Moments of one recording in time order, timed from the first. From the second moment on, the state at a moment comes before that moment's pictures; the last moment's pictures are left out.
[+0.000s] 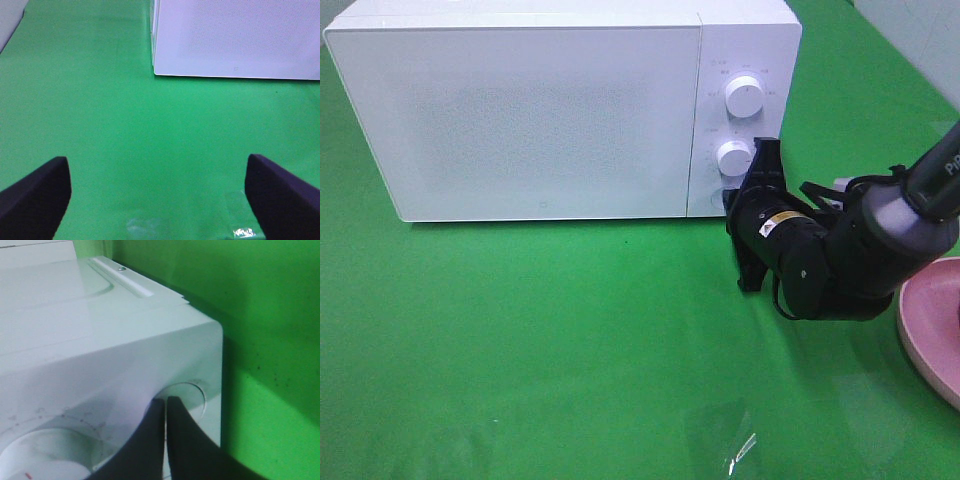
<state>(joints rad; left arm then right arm) -0.02 0.00 -0.52 -0.09 1.07 0.00 0.50 2.16 -0.79 0.39 -1.01 1.58</state>
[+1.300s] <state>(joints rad) -0.02 0.00 -0.52 -0.09 1.07 0.00 0.53 2.21 -0.87 0.51 -1.04 1.53</state>
